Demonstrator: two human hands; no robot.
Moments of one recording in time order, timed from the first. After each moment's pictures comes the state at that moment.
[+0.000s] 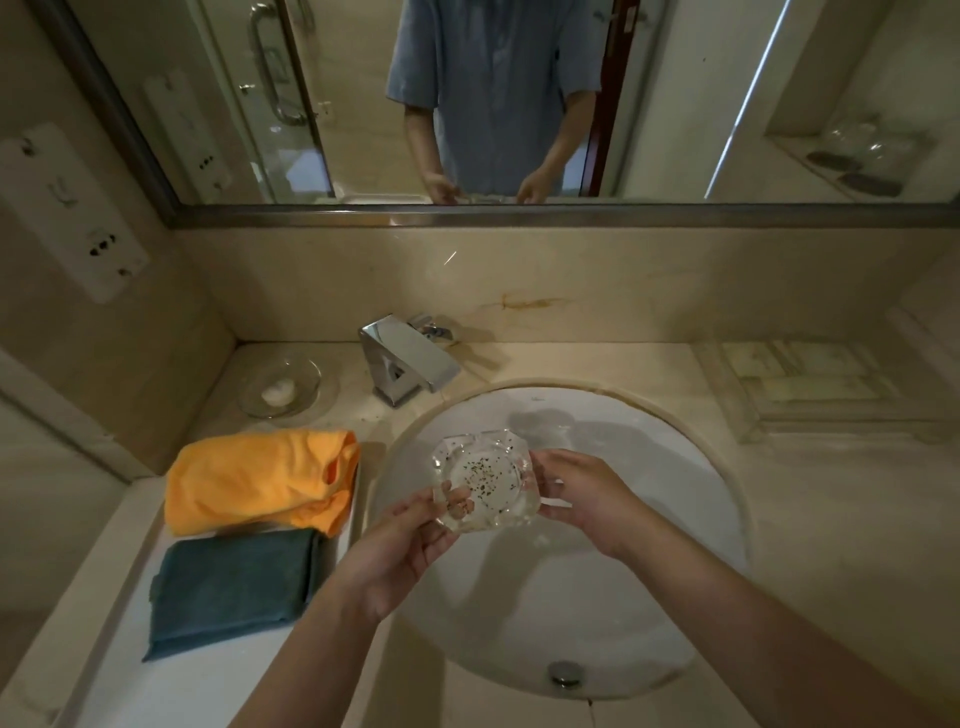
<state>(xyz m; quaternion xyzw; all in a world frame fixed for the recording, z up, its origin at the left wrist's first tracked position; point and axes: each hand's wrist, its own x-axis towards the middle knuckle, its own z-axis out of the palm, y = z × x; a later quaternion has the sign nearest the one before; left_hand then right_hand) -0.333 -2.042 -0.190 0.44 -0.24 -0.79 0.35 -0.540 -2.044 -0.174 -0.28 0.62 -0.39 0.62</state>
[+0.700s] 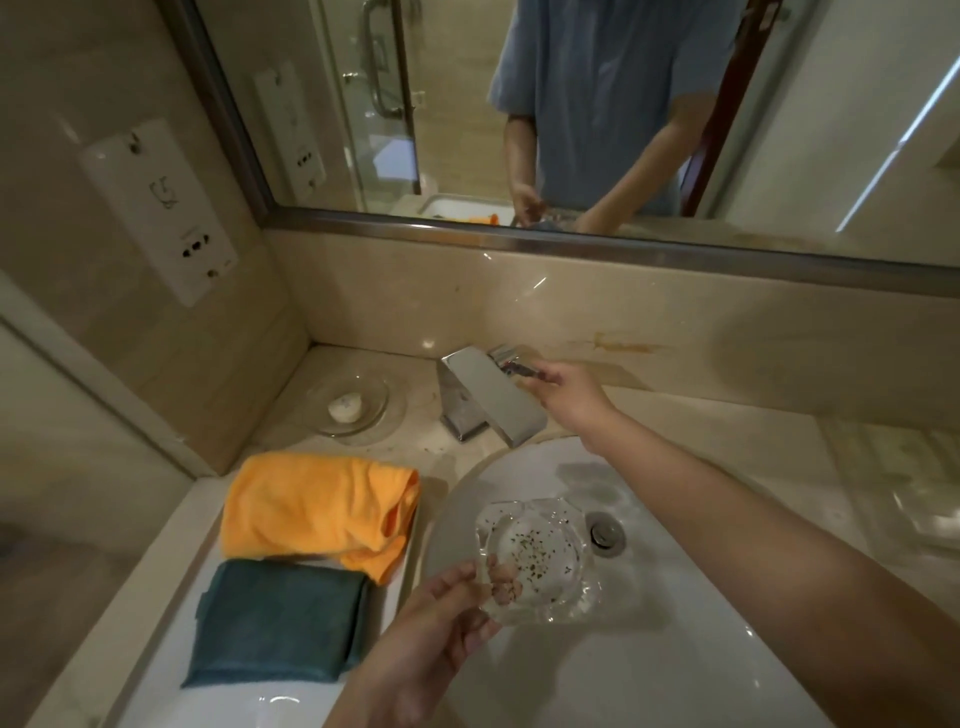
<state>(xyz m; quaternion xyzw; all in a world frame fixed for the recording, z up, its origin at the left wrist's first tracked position) -0.322 -2.041 -0.190 0.48 -0.15 -0.77 0.39 -0.480 -2.226 -0.155 -0.53 0.62 -0.34 0.47</state>
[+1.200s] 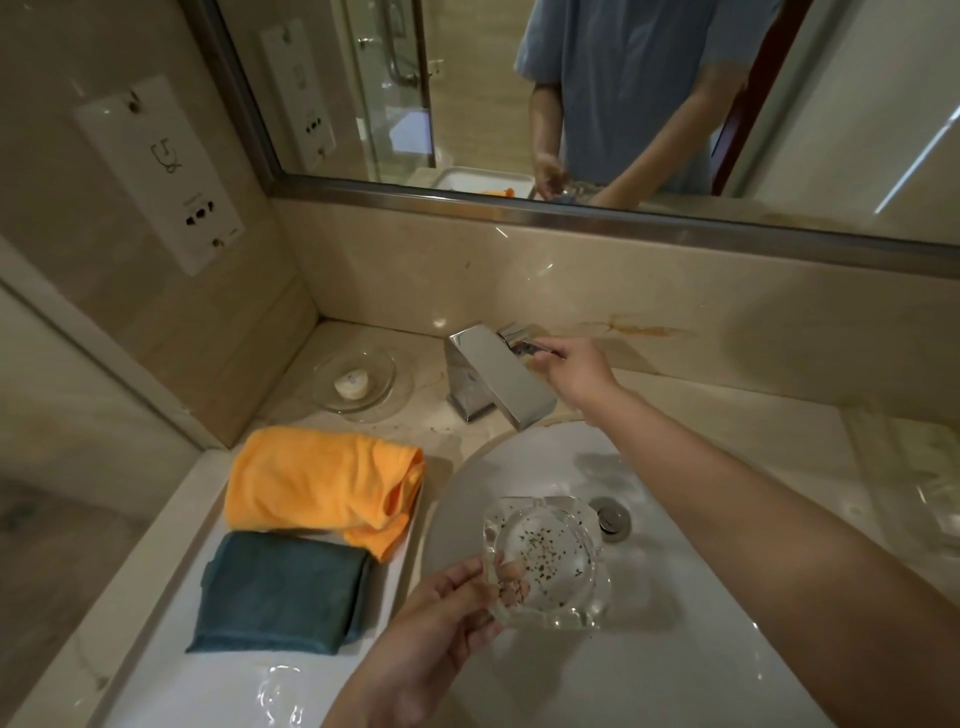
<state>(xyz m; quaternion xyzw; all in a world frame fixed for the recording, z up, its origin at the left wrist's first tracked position) -0.328 -2.029 -0.180 0.49 -0.15 -0.77 0.39 -0.474 -2.235 -0.154 -0.56 0.65 -0.33 0.40</state>
